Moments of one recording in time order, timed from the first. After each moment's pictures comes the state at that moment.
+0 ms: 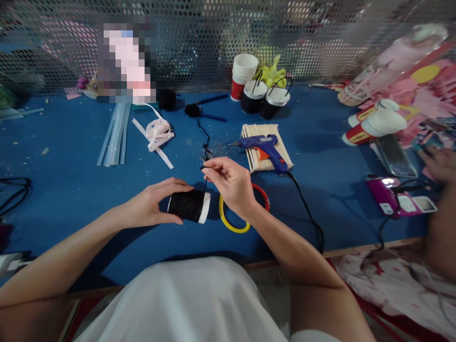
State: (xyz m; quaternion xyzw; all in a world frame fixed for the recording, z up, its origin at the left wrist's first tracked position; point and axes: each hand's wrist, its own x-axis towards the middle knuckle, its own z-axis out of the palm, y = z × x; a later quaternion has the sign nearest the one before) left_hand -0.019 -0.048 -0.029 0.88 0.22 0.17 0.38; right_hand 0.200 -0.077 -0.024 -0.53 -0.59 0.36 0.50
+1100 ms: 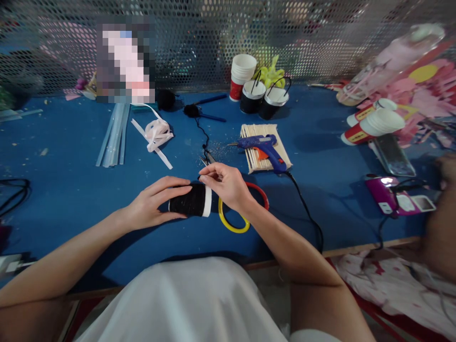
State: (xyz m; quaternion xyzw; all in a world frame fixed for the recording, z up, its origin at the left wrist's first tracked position) left_hand -0.015 -0.051 -0.036 0.93 0.17 0.26 0.22; right_hand 0.207 -0.070 -0.041 -0.54 -0.59 0.44 0.41
